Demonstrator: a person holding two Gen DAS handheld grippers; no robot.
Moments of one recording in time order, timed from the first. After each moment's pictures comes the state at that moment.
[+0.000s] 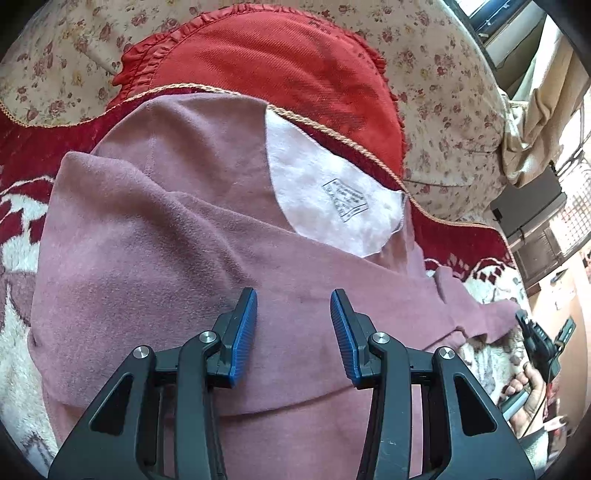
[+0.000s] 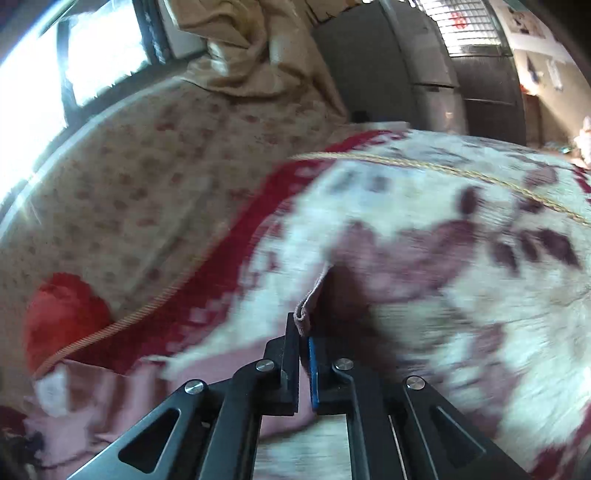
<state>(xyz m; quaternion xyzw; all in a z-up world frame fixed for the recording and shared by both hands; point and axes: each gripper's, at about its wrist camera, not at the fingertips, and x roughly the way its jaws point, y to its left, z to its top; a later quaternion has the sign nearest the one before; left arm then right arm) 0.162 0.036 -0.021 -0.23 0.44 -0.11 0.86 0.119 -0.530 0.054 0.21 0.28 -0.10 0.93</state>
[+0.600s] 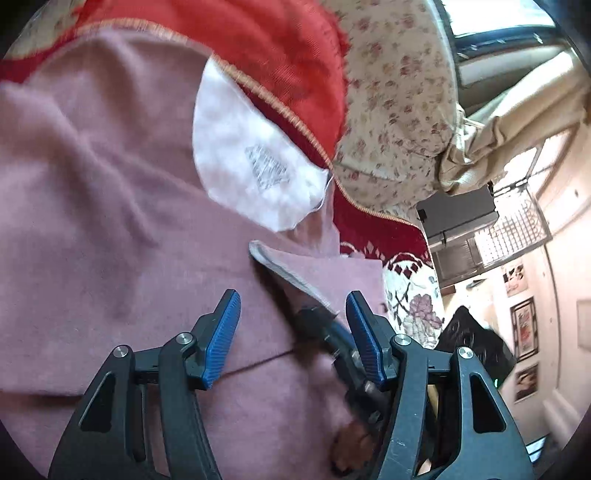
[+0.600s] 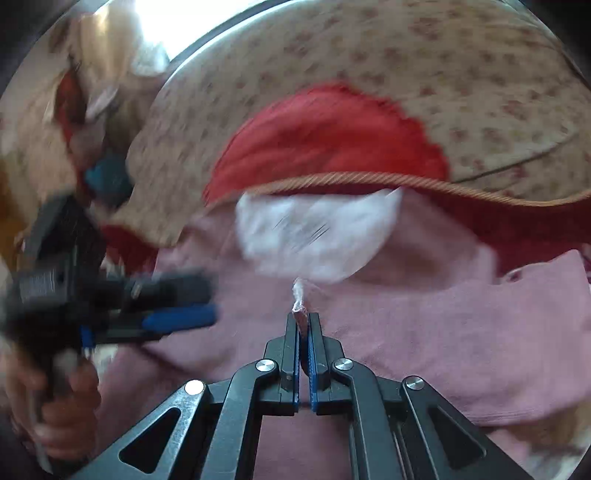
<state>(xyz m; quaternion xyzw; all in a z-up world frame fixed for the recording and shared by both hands) 0.173 0.027 -0.028 -0.36 0.47 -0.25 0.77 0.151 -0.159 -0.004 0.04 0.39 0.28 0.88</state>
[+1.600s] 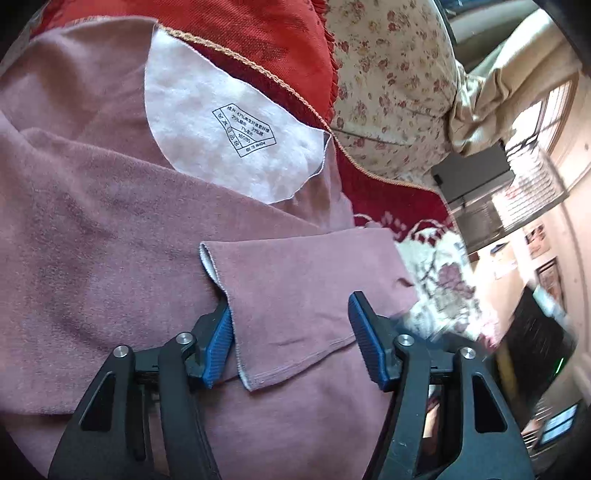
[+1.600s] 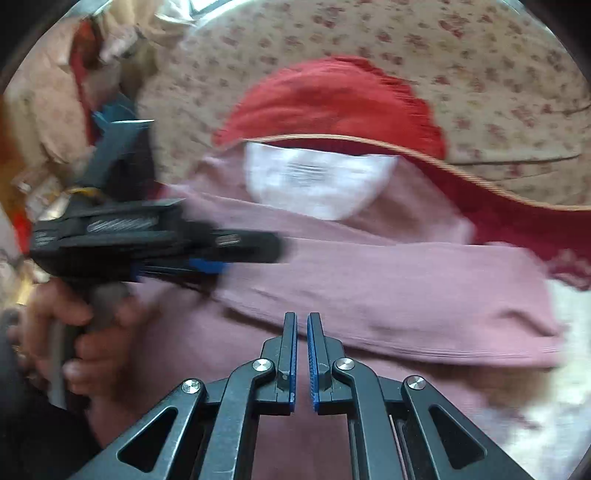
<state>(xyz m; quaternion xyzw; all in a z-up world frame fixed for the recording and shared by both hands) 0.176 -0.016 -0.037 -0.26 0.48 -0.25 0.80 0.131 -0.212 0.018 -0.07 0.44 0.23 0.87</state>
